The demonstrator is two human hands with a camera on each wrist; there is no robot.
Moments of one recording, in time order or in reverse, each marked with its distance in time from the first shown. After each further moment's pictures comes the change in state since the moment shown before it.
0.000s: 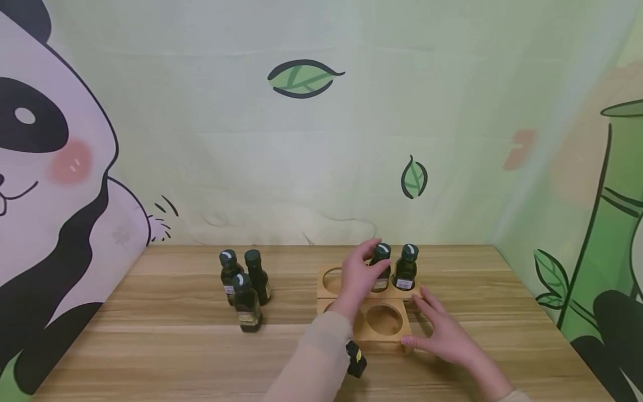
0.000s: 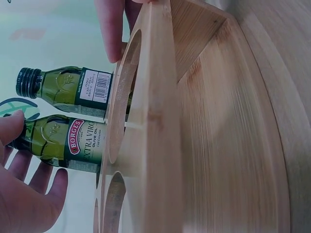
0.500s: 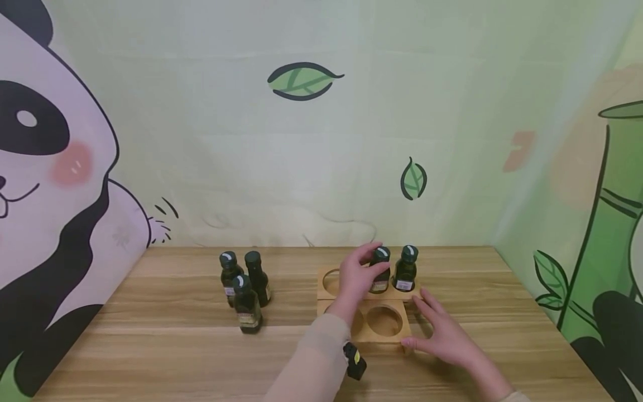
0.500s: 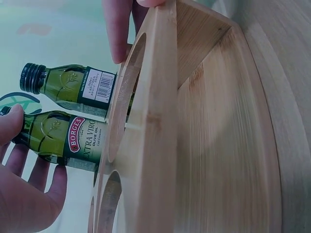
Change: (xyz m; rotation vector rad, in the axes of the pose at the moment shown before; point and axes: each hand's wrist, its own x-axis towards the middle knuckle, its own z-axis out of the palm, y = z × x) left_hand 0.000 -0.005 -0.001 -0.098 0.017 -0.014; right_hand 0.000 -0.003 -0.002 0.009 -0.015 0.020
